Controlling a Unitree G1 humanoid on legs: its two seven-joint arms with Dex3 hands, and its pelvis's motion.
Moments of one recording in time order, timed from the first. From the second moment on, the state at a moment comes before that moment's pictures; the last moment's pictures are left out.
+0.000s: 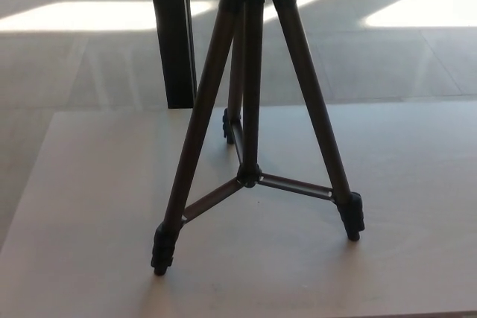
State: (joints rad) left_arm 0.46 0.25 0.96 0.32 0.01 0.47 -0.26; right_arm 0.23 -0.39 -1.20 0.81 0.25 0.45 0.26
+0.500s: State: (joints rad) left_arm 0.42 0.27 0.92 0.43 -0.13 0.50 -0.23; right_arm 0.23 -0.38 -1.12 0.84 0.39 0.43 0.21
